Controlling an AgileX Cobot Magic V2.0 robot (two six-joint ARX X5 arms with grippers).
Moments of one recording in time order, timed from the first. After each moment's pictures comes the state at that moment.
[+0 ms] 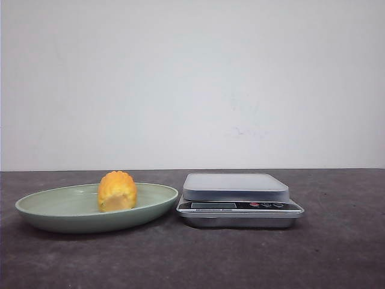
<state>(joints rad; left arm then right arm) -0.03 0.00 0.03 -0.18 0.00 -0.12 0.11 0.00 0.01 -0.16 -0.29 0.04</state>
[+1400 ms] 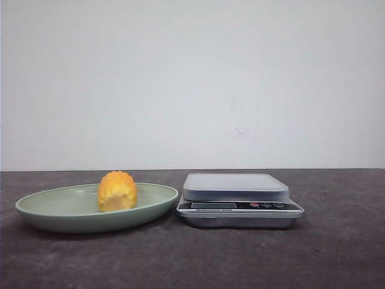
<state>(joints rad) -0.03 0.00 0.03 -0.18 0.02 -0.16 0.11 0.00 0.01 -0.05 -0.30 0.05</state>
